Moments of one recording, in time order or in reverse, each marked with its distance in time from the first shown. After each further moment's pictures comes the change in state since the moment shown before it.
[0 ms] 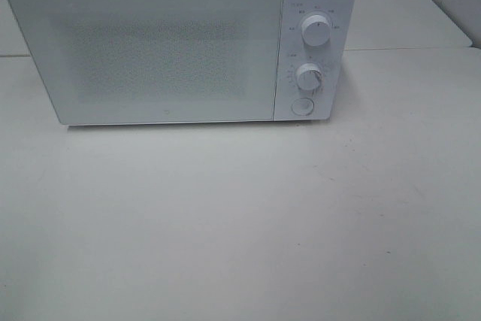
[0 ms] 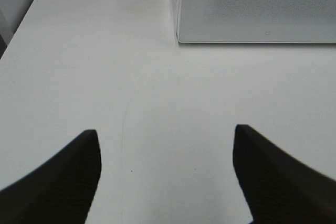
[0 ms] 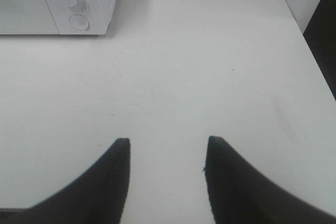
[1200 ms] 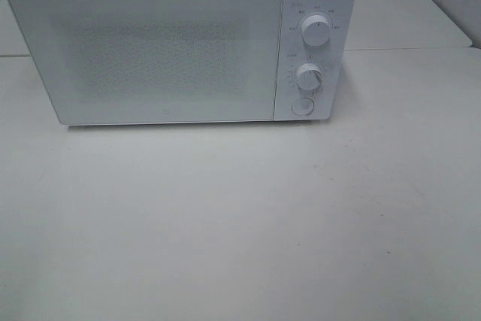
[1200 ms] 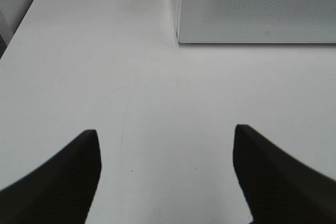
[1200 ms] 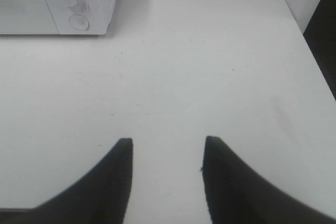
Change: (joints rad) left arm 0.000 0.000 0.000 0.000 0.000 0.000; right arm 0.000 0.000 0.000 0.000 0.000 0.000
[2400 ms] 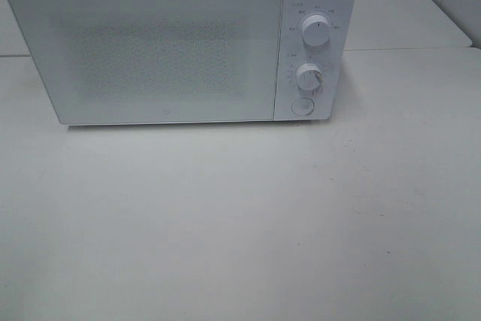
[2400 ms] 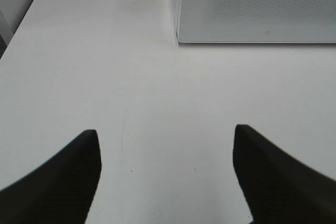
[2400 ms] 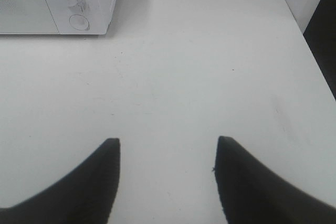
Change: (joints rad) left arm 0.000 0.000 0.000 0.000 0.000 0.000; right arm 0.000 0.000 0.000 0.000 0.000 0.000
